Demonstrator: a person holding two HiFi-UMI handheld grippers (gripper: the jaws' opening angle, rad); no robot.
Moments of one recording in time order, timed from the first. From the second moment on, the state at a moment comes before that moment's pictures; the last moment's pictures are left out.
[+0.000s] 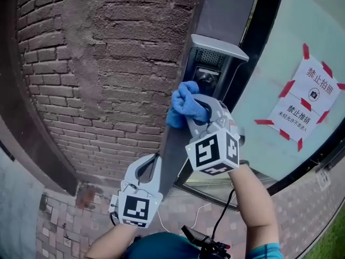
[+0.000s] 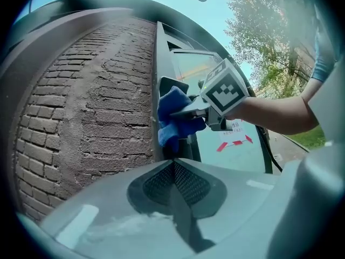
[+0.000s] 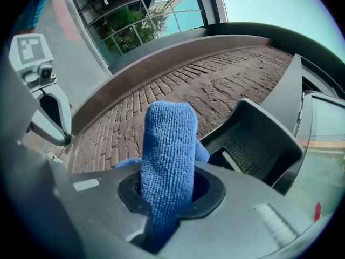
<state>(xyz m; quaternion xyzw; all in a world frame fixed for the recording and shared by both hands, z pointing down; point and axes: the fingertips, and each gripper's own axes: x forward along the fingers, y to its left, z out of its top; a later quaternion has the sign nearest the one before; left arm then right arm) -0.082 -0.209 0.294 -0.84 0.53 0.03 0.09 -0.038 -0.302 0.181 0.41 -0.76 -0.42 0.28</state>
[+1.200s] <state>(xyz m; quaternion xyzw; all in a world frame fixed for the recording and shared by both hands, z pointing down) -0.118 -0.203 0.311 -0.84 0.54 0.03 0.06 -0.085 -0.309 0.136 0.46 -0.67 -0.49 0.32</state>
